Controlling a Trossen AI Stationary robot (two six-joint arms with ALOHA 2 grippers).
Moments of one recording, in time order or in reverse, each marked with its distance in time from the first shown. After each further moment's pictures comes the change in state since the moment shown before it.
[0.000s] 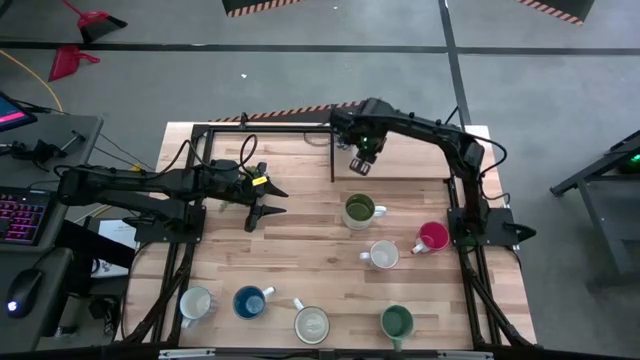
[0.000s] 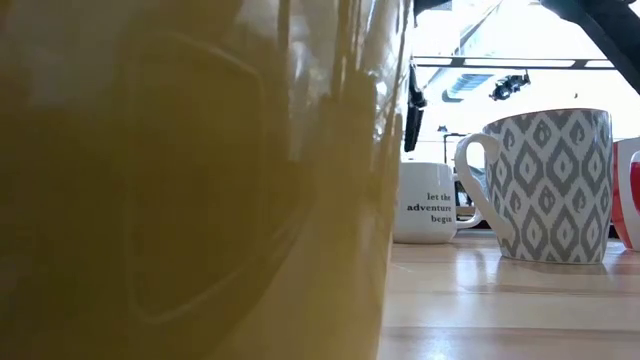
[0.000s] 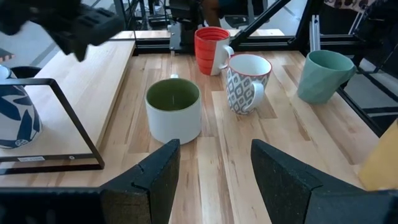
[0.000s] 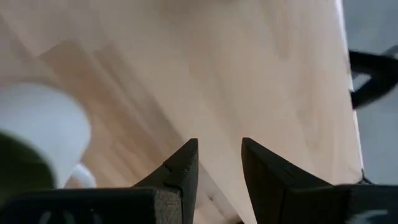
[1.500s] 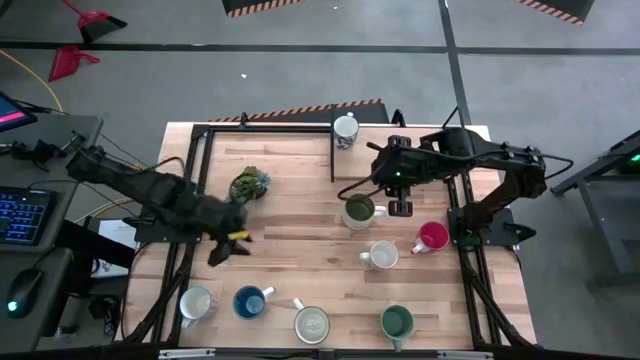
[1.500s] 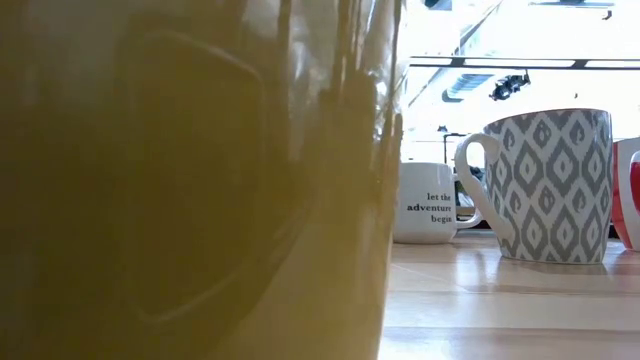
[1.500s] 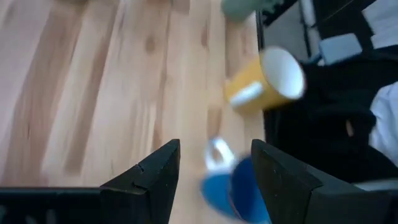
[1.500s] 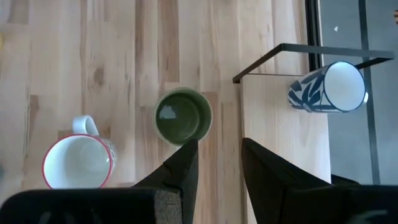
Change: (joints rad) left arm -0.476 0.000 0.338 -0.744 -0.093 -0.679; right arm 0.483 -0.476 0.000 0.021 0.024 -0.090
